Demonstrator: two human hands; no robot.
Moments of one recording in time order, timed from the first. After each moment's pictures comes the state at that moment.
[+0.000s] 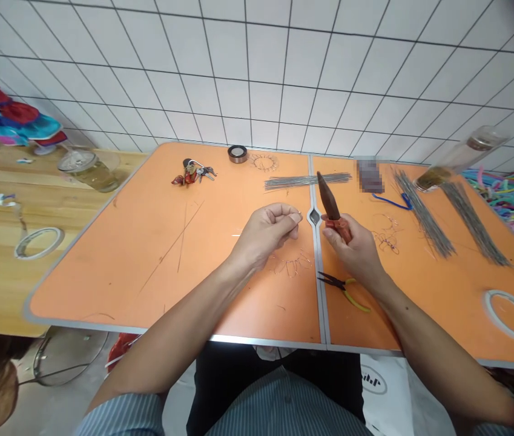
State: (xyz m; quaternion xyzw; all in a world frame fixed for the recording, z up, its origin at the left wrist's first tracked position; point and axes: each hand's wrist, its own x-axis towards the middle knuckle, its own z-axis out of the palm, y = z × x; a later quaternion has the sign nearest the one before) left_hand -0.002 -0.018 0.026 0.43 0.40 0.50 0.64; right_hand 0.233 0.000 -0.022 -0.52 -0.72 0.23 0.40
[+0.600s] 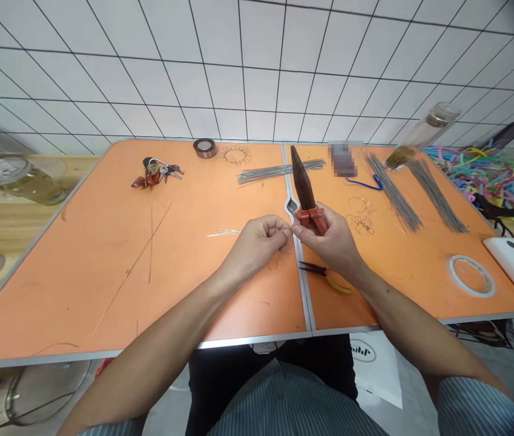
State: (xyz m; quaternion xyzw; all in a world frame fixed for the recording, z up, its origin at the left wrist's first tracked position) left_hand 0.021 -0.029 0.009 0.53 0.44 0.39 0.60; right_hand 0.208 -0.024 0.006 -0.49 -0.60 0.44 0.45
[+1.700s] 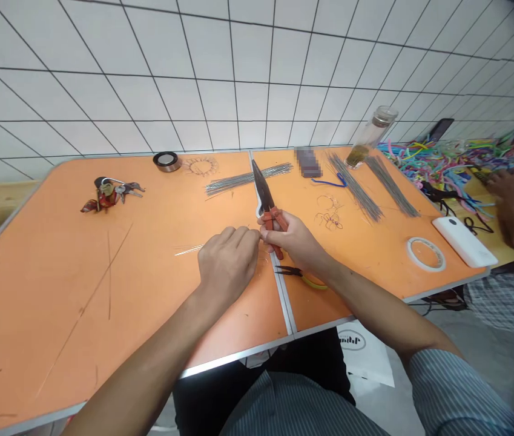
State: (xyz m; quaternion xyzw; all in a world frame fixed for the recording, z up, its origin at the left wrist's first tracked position) left_hand 0.021 -0.035 -0.015 0.83 0.46 0.30 -0.14; right_hand 0.204 -0.021 0.000 -0.46 -0.48 0.60 0.44
